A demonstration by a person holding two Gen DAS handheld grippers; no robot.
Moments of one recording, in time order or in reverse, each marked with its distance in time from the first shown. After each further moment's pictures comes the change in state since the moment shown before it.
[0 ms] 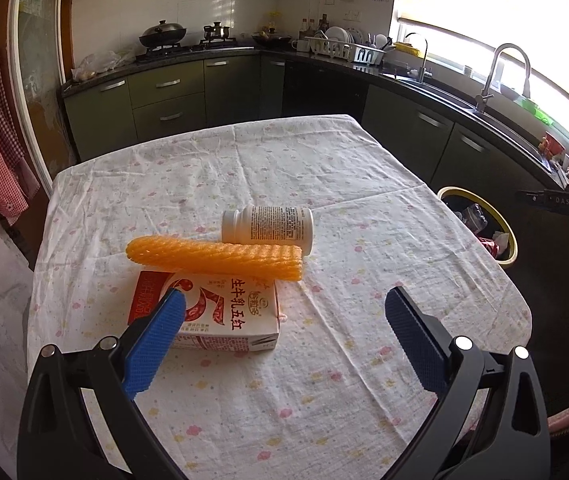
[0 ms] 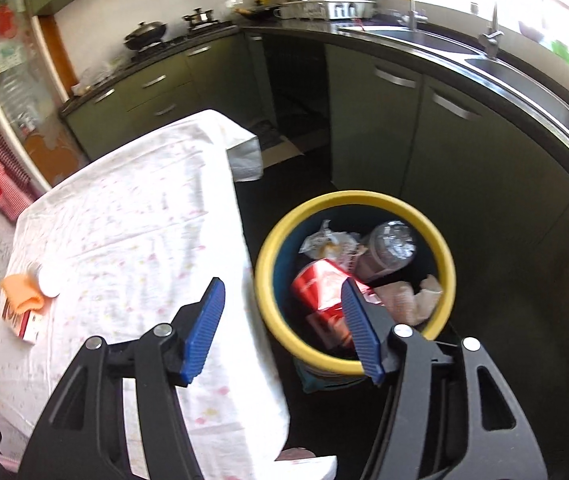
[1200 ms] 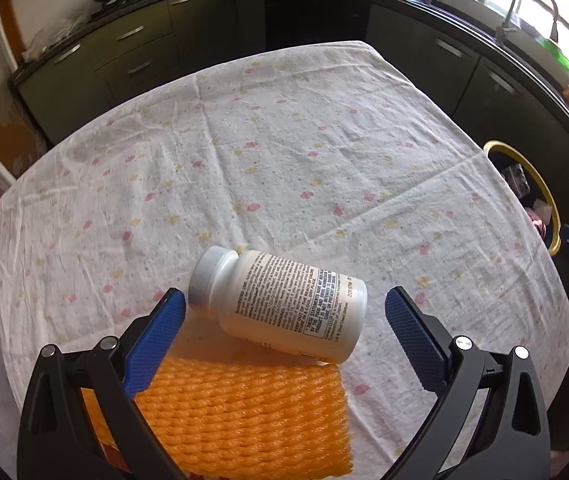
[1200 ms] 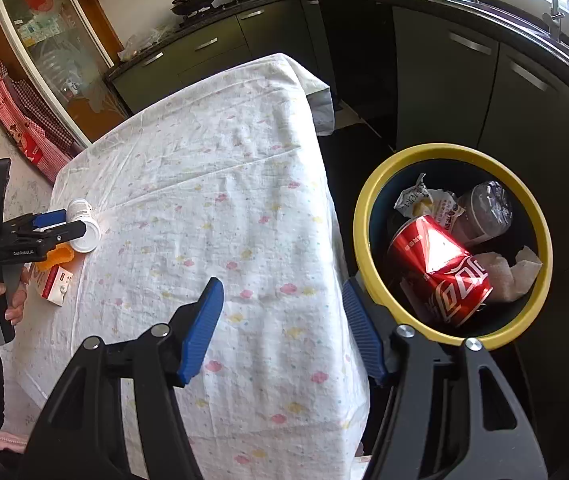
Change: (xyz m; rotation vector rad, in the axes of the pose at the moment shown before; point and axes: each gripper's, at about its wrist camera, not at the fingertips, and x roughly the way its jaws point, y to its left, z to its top) left arm 0.146 0.001 0.079 0.150 0.296 -0.014; right arm 0.047 0.044 -0.021 -0.037 0.112 0.161
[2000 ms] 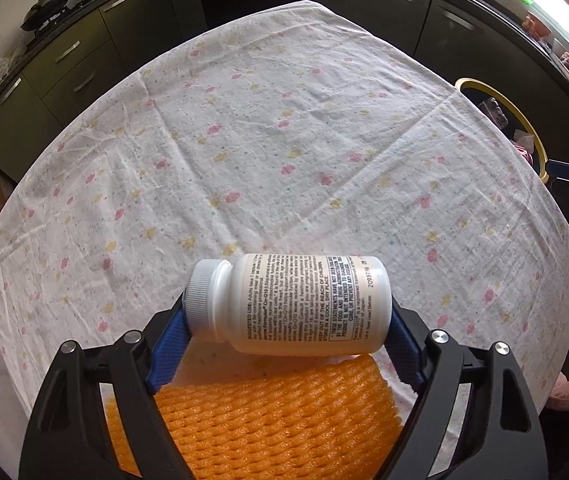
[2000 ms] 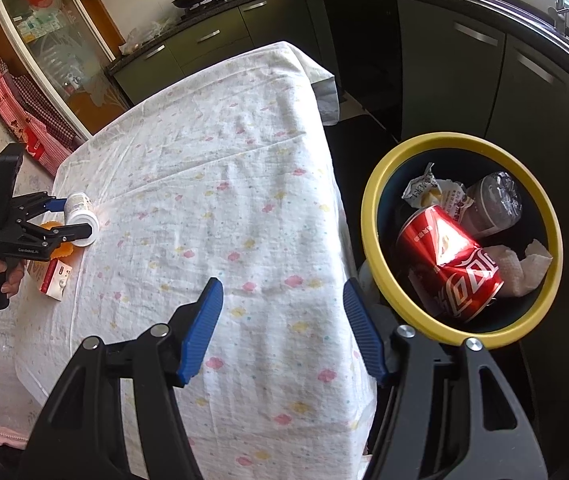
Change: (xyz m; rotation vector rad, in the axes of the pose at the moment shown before) left arm 0.019 0.004 0.005 0.194 0.103 -0.072; right arm 0.010 0.003 -0.003 -0.003 0.028 0.012
